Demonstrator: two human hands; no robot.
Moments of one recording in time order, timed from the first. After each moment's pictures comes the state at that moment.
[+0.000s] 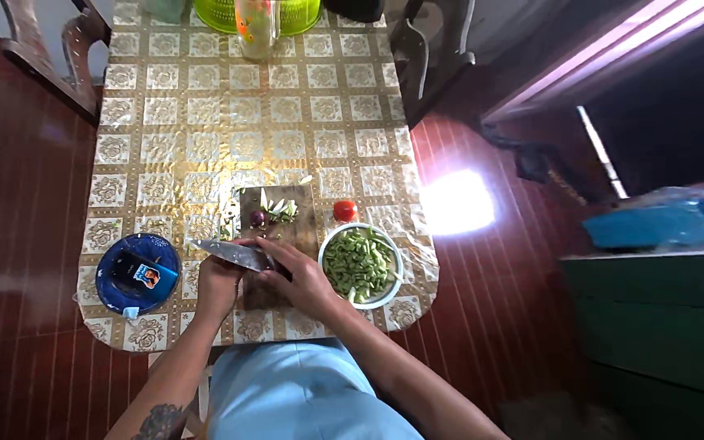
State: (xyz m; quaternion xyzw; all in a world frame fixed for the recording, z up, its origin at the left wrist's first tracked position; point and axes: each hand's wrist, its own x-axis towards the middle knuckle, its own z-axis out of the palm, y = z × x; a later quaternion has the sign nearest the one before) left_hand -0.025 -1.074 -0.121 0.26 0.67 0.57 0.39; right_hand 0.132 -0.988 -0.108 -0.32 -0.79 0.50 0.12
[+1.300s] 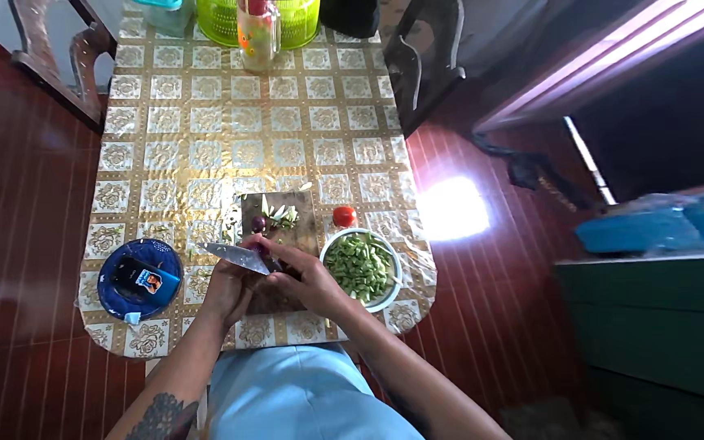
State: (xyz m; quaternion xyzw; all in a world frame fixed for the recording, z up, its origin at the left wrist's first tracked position) left_hand -0.020 -1.062 -0.110 0.05 0.47 0.66 0.58; right_hand 0.136 -0.979 -0.099 -0.27 -0.76 0.57 0.14
